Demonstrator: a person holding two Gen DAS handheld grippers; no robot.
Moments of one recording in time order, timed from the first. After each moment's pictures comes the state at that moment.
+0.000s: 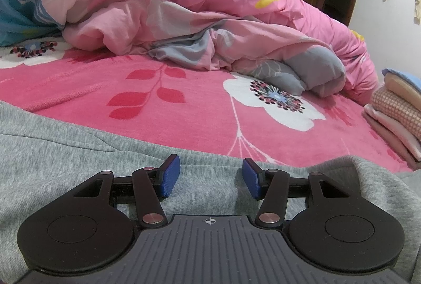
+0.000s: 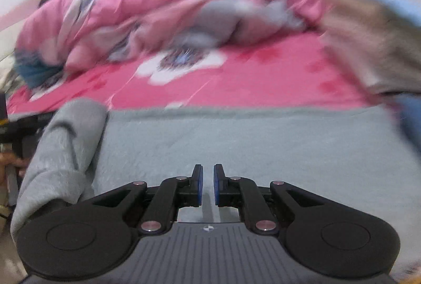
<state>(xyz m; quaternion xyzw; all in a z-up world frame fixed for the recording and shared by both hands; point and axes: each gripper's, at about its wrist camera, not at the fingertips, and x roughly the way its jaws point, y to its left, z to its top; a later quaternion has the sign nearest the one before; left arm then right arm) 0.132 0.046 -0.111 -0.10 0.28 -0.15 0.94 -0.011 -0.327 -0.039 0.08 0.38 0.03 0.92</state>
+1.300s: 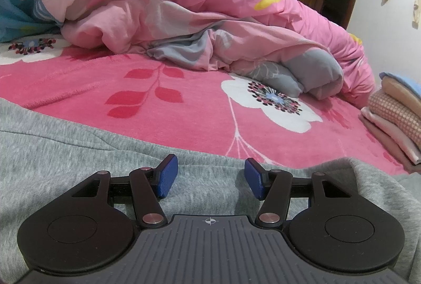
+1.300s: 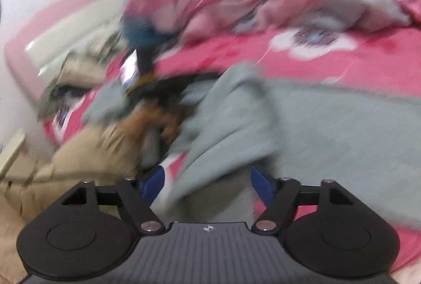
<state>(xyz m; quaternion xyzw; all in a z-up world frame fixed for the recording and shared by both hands) 0.133 0.048 -0.113 -0.10 0.28 -0.16 0.94 -0.079 -0.190 -0.014 0.08 0.40 0.24 0.88</state>
